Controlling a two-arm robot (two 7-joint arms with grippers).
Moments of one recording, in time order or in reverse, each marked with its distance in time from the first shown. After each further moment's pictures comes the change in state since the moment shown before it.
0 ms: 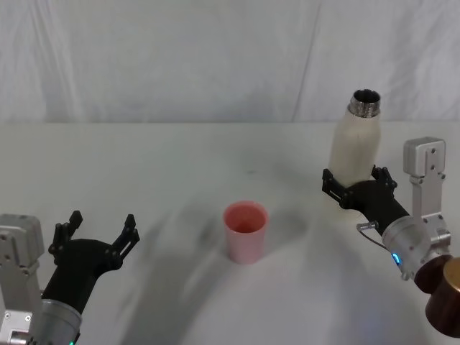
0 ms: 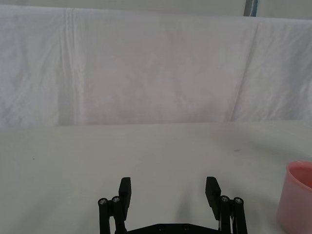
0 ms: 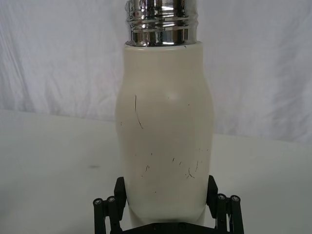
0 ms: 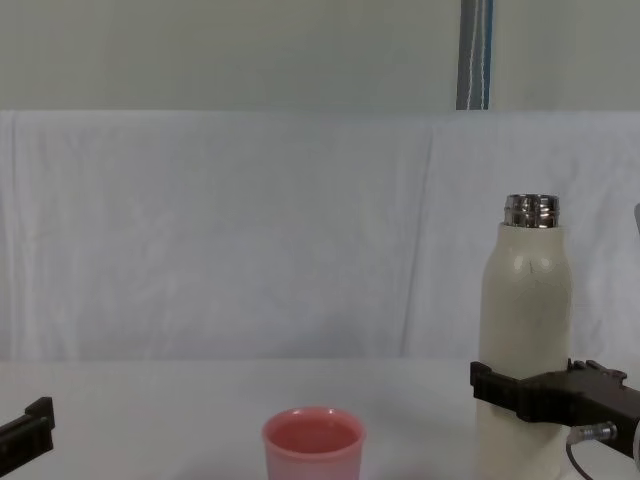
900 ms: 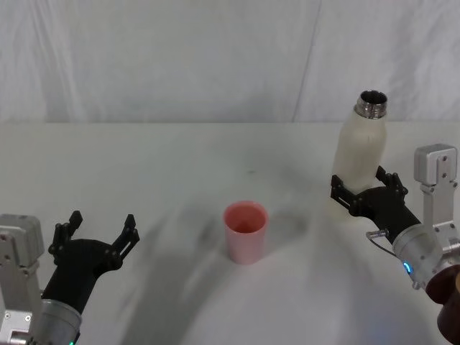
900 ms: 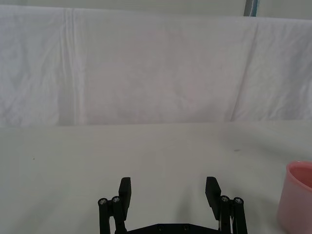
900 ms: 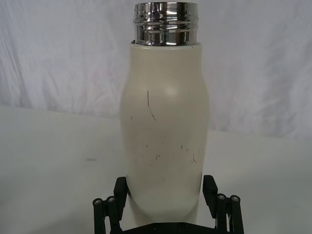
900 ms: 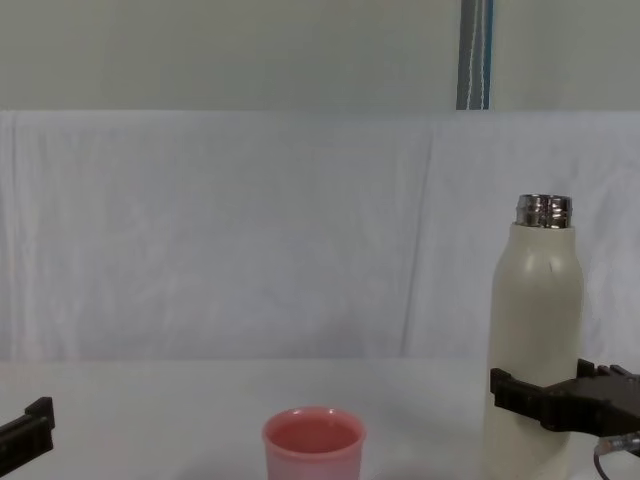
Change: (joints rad) left arm 0.000 0.000 0.000 0.000 0.000 0.000 0.000; right arm -0.061 0.022 0.014 -0.081 -0.009 0.021 -0.009
